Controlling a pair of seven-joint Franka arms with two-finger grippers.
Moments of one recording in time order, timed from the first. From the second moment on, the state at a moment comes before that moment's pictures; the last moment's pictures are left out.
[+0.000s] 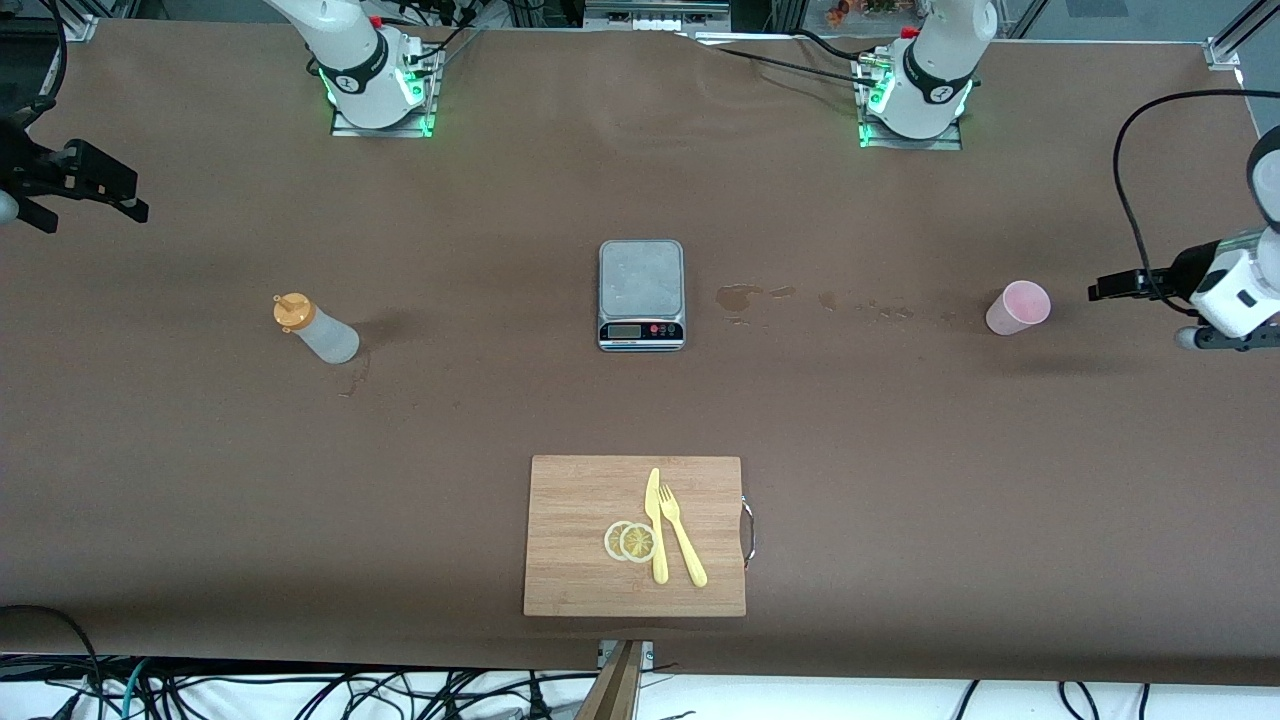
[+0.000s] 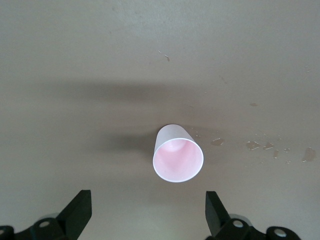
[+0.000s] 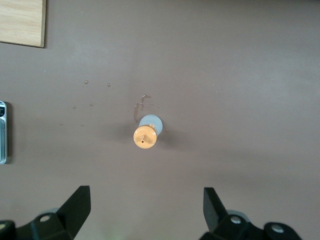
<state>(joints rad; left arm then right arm) 0.28 0.17 0.04 -1.98 -0.02 1.88 0.26 0.08 -0.06 -0.14 -1.65 0.01 1.58 -0.19</state>
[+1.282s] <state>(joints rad) 0.29 0.26 0.03 -2.26 -0.04 2.25 0.29 0.08 -0.06 -0.13 -1.65 0.01 1.58 -0.19</state>
